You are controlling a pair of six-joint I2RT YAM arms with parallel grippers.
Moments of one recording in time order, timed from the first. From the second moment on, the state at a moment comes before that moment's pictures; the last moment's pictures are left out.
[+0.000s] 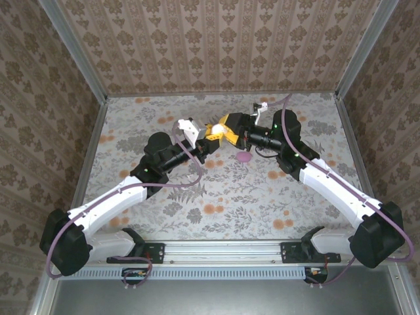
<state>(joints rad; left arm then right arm) -0.75 1.18 0.82 0.43 0.34 -0.03 0.50 1.26 1.02 0.17 -0.58 1.36</state>
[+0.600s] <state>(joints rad) -0.72 1.18 0.82 0.44 0.38 -0.09 0.45 1.16 1.20 -0.31 -0.53 0.75</state>
